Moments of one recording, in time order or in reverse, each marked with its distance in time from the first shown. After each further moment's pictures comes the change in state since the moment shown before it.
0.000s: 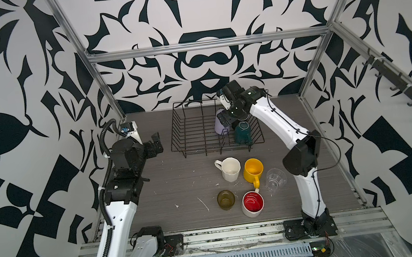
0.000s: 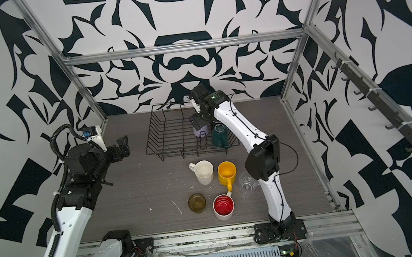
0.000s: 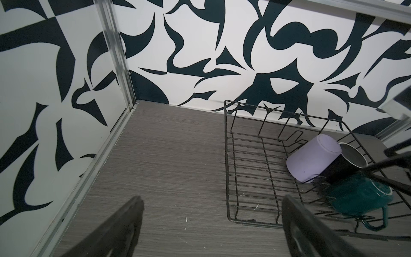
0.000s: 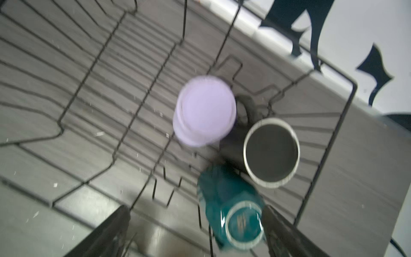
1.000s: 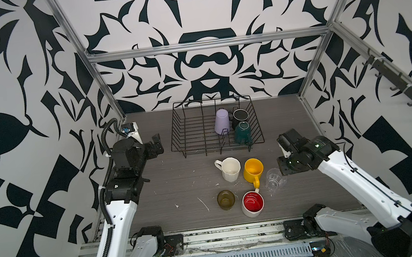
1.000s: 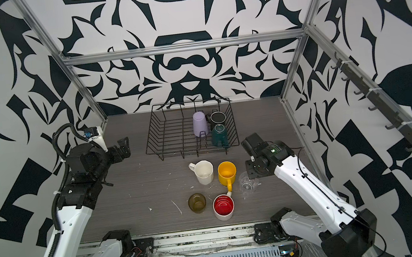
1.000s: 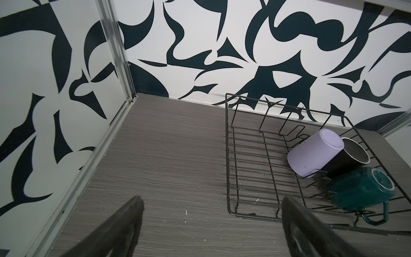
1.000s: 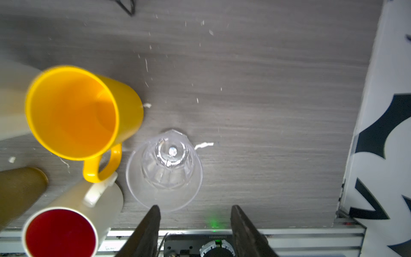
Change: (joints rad) left arm 0.000 0.007 0.000 -0.026 0.002 -0.007; right arm -0.084 -0.995 -1.169 -0.113 0.055 0.377
